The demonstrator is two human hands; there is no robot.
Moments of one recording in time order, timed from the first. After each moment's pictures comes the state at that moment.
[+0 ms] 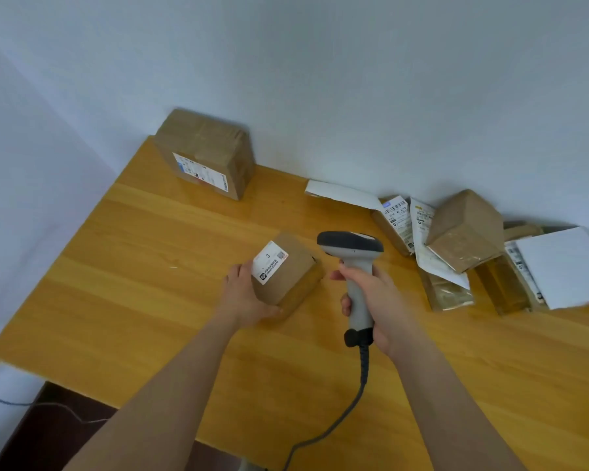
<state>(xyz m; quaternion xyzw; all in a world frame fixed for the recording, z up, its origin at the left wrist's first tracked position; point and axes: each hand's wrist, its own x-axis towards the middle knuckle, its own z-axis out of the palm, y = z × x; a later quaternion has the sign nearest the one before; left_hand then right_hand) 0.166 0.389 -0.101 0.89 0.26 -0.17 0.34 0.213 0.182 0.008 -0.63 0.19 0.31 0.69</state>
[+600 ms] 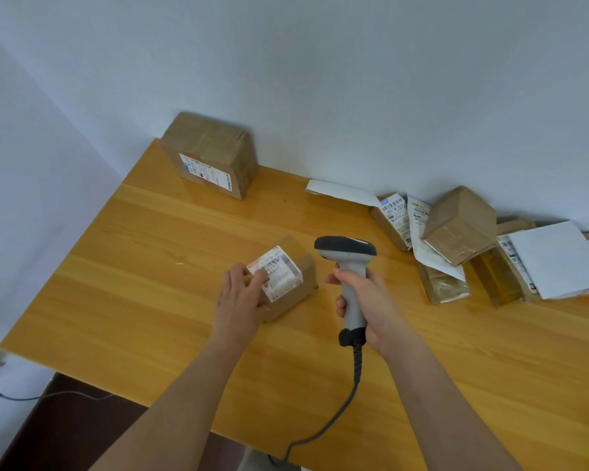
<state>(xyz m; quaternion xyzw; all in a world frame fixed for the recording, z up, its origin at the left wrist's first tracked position) 0.122 0.378 -0.097 0.98 0.14 0.02 0.16 0.191 0.183 0.004 -0.63 0.20 0.31 0.69</state>
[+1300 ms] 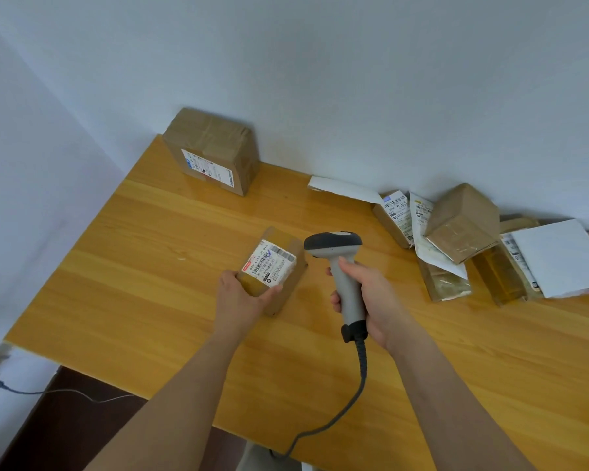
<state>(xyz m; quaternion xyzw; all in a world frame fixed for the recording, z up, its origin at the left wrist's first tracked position) 0.128 0.375 -0.101 0.82 0.38 -0.03 0.43 0.192 0.183 0.018 -0.62 0.16 0.36 0.68</state>
